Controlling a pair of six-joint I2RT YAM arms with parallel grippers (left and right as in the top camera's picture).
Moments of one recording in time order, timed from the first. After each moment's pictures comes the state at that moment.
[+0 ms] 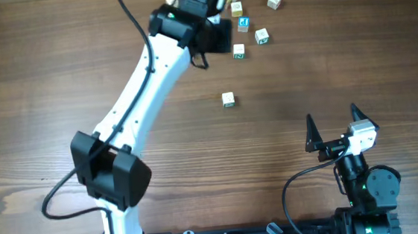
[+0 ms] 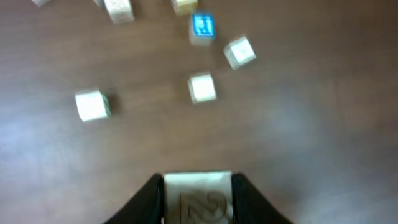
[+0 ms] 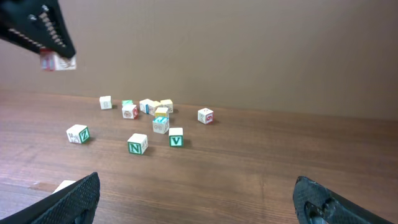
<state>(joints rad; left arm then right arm) -0.53 2.01 2.01 -1.03 0.04 -0.32 -0.05 0.03 0.01 0.01 -0.20 -0.03</state>
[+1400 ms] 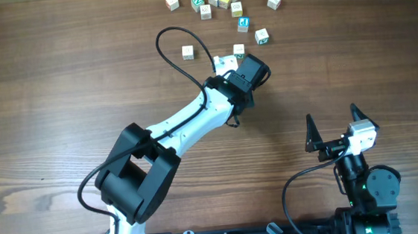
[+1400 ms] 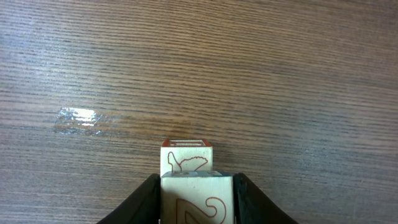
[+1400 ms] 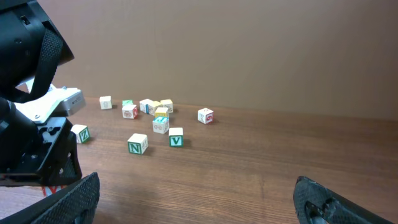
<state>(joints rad) -0.77 2.00 1.42 -0.60 -0.28 -0.81 -0.05 0.03 0.01 0.01 -0.20 -0.03</state>
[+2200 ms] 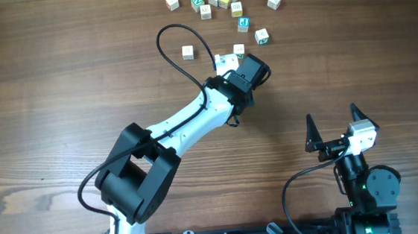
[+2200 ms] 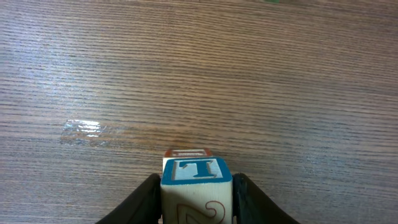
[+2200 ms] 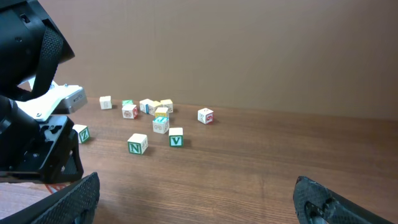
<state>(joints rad) -0.77 2.00 1.42 -0.58 -0.31 -0.78 -0.05 0.03 0.01 0.01 -0.20 -0.03</state>
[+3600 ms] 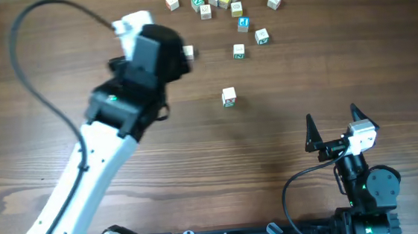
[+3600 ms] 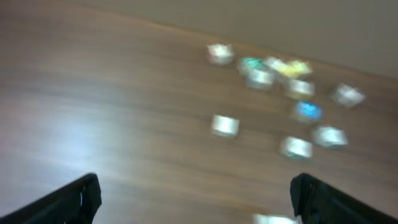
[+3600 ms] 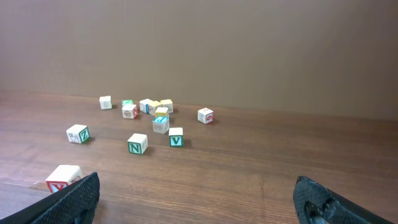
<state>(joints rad) -0.48 1.40 1.41 -0.79 -0.46 -0.56 -0.05 0.03 0.01 0.01 -0.20 -0.03</state>
